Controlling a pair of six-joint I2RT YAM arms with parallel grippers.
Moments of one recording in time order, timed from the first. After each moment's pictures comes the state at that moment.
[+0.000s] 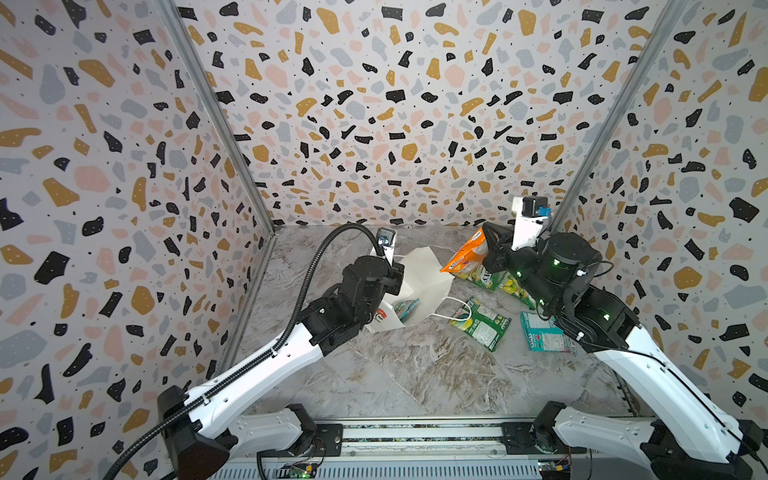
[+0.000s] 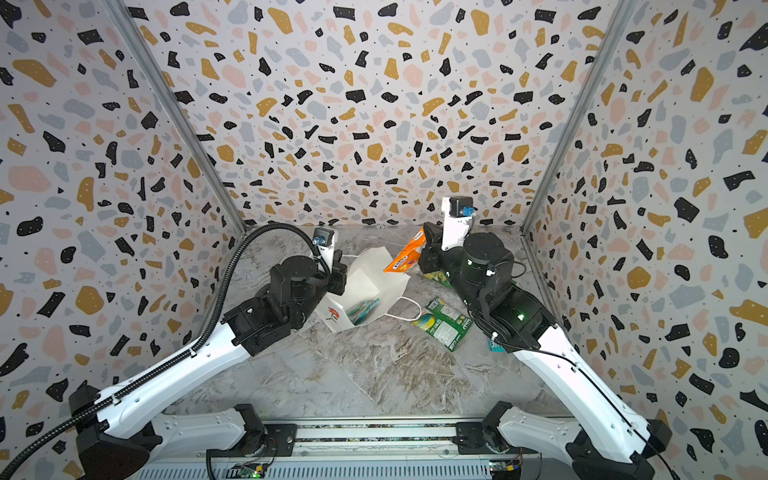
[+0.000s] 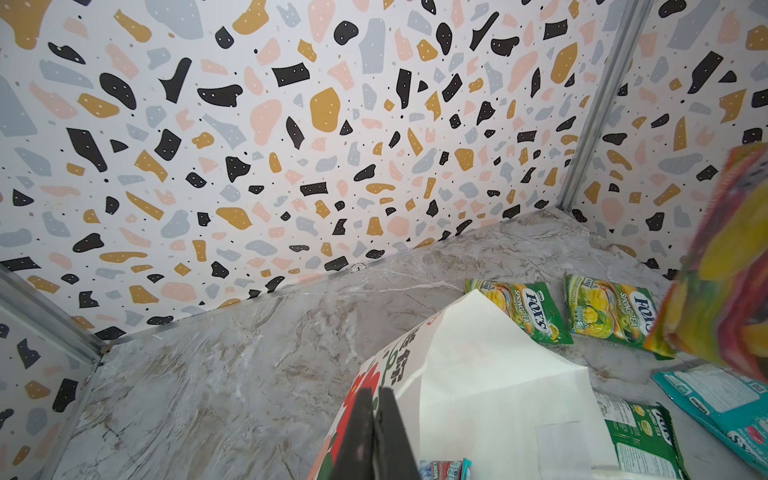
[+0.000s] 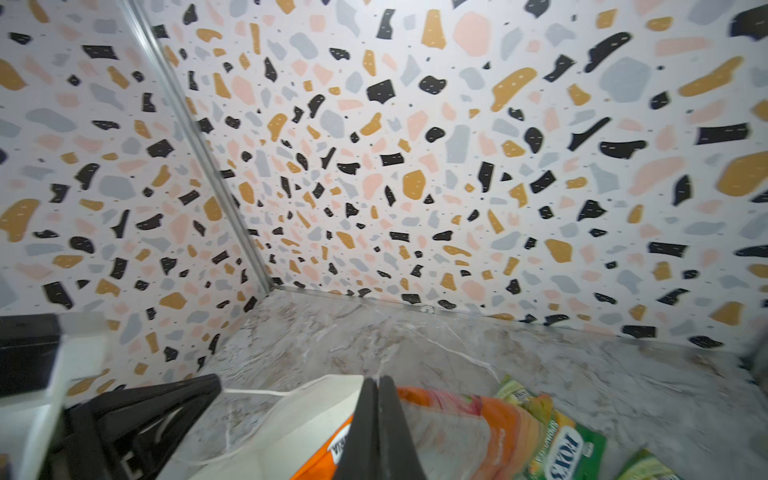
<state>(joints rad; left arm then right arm) -0.83 1.18 1.17 -0.25 -0.51 -0.06 0.73 1.05 1.41 -0.44 0.36 0.22</state>
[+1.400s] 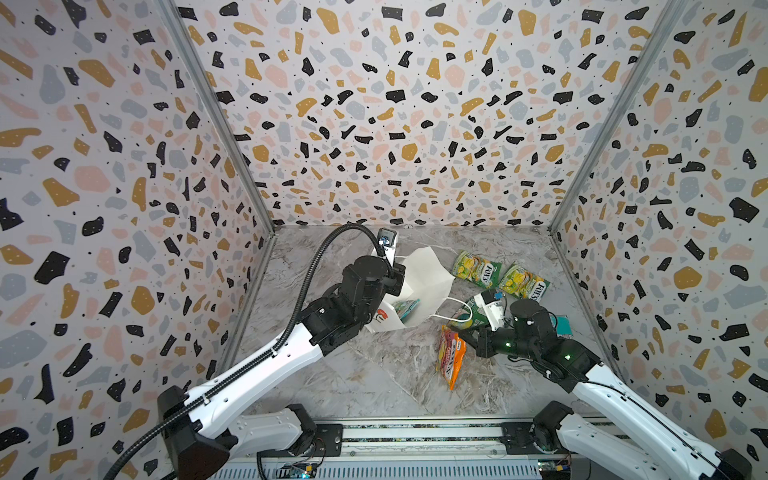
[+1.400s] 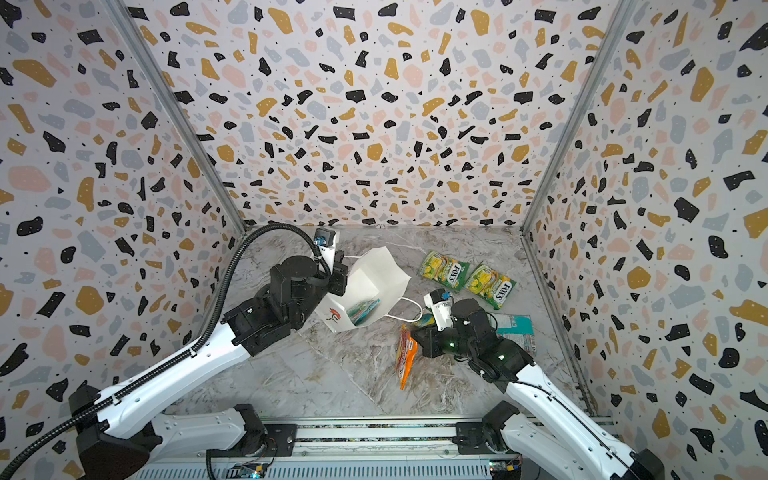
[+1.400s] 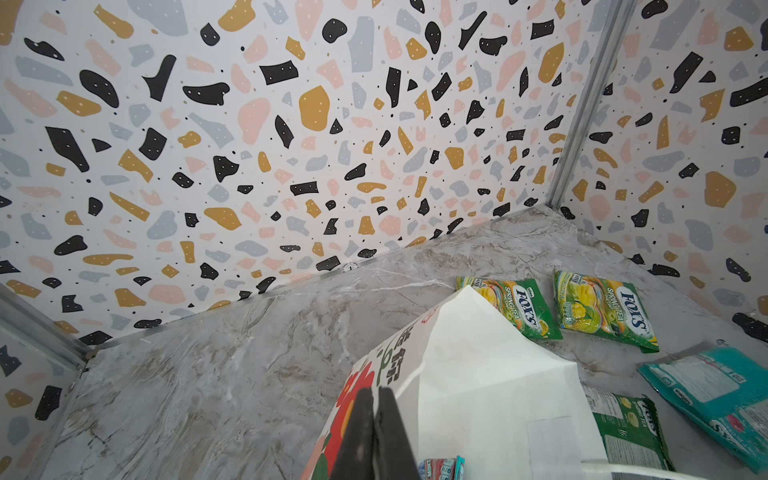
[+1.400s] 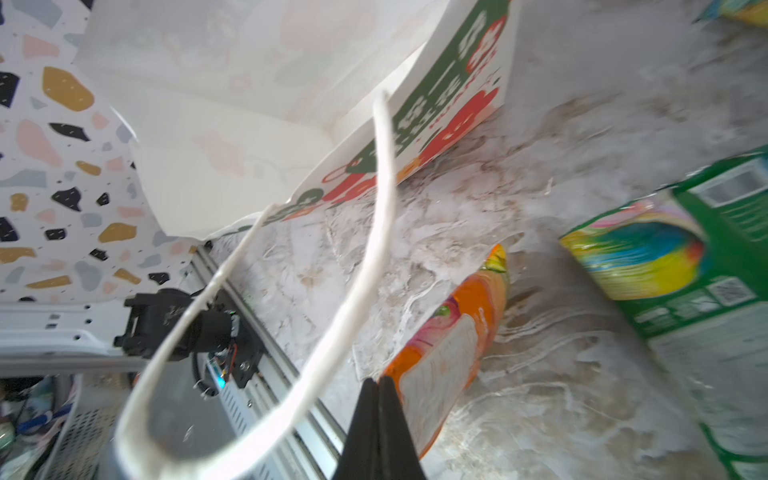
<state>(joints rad) -0.83 1.18 1.17 -0.25 -0.48 -0.06 0.62 0.82 0.64 -0.40 -0.45 0.50</state>
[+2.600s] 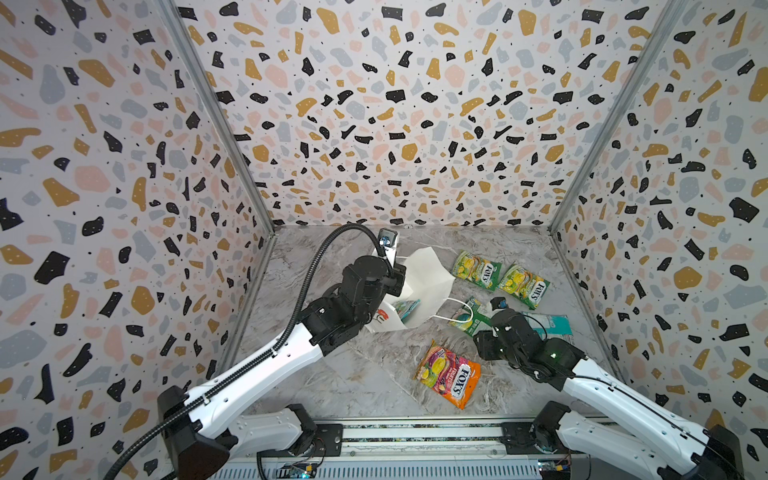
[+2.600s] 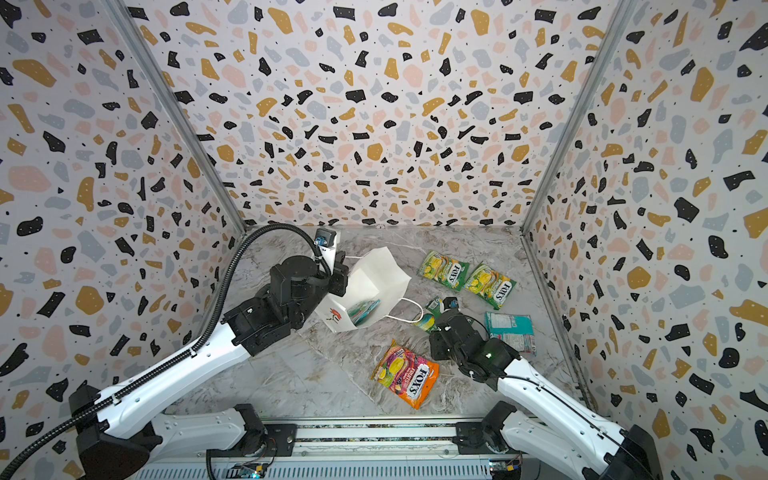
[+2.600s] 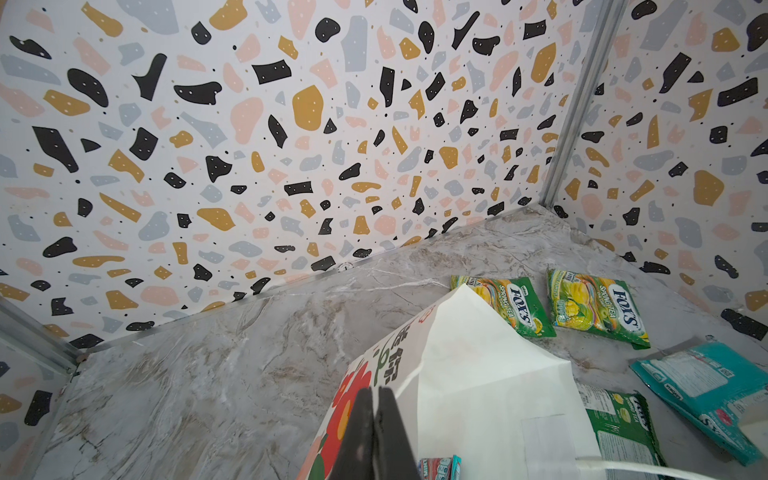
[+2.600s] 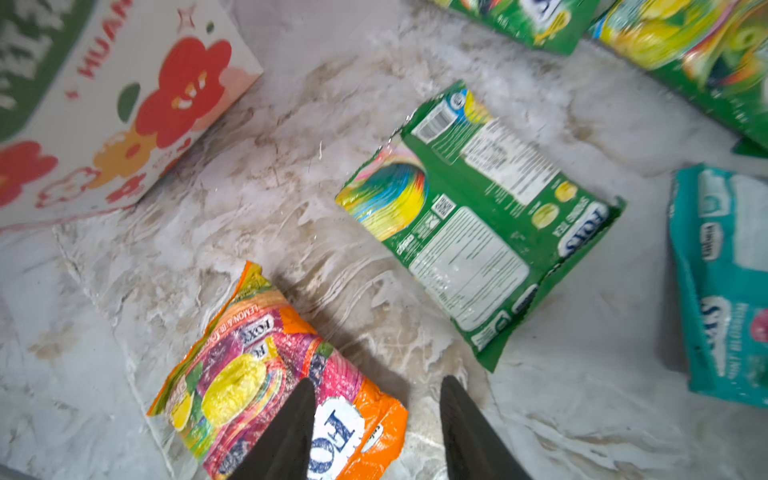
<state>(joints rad) -0.83 1.18 1.17 -0.25 -0.46 -0.06 0.74 0.86 0.67 -0.66 0.21 0.55</state>
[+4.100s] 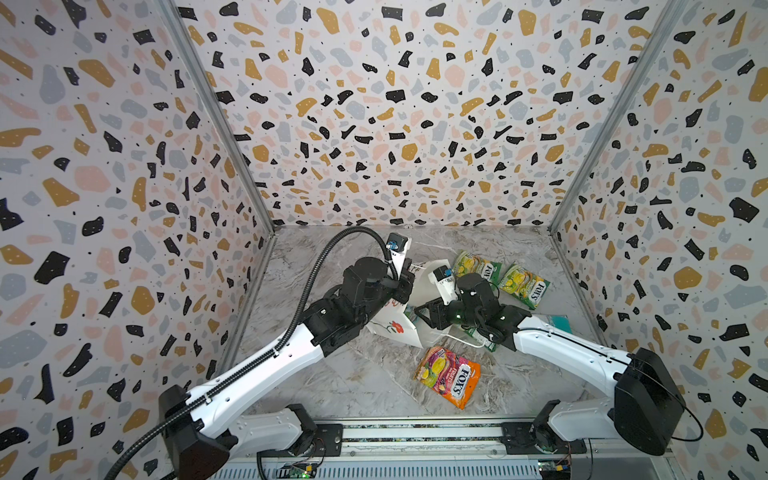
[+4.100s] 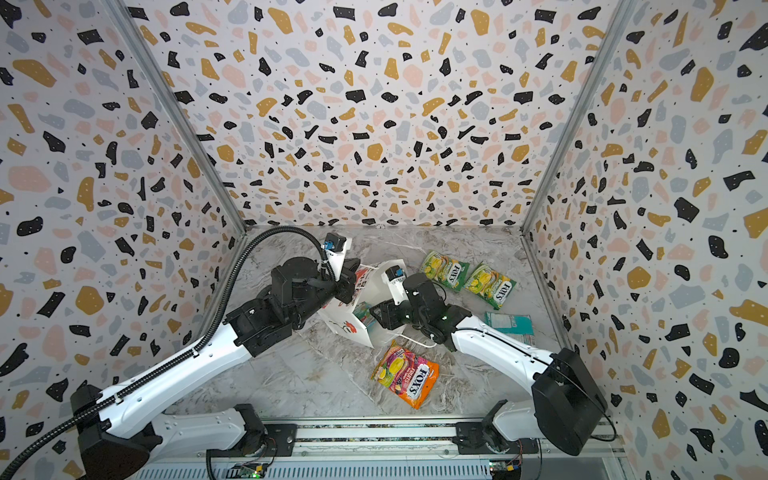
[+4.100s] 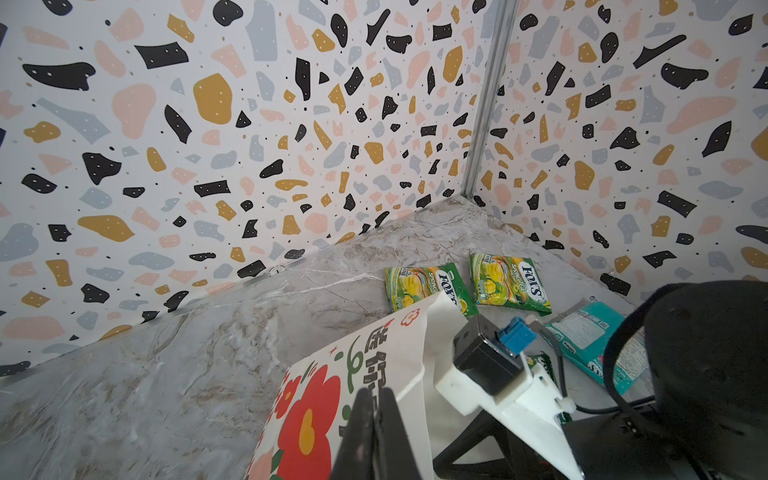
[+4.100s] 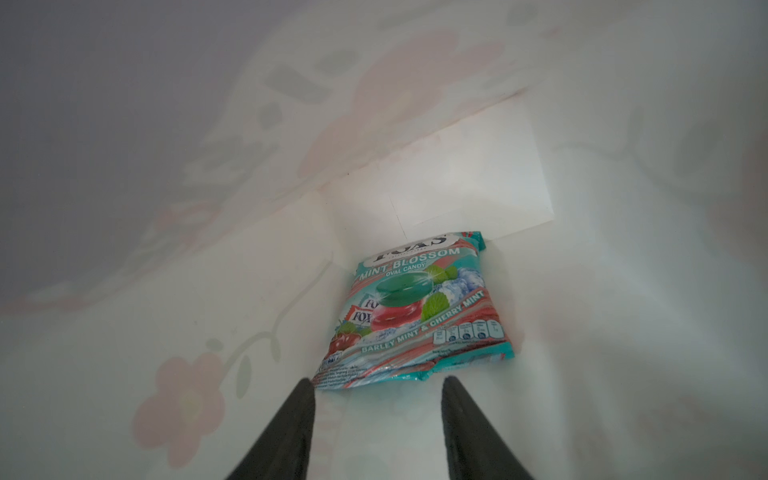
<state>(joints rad) -0.83 1.18 1.15 -0.22 -0.24 -0.08 0.75 1.37 0.88 -0.10 -0.30 0.37</state>
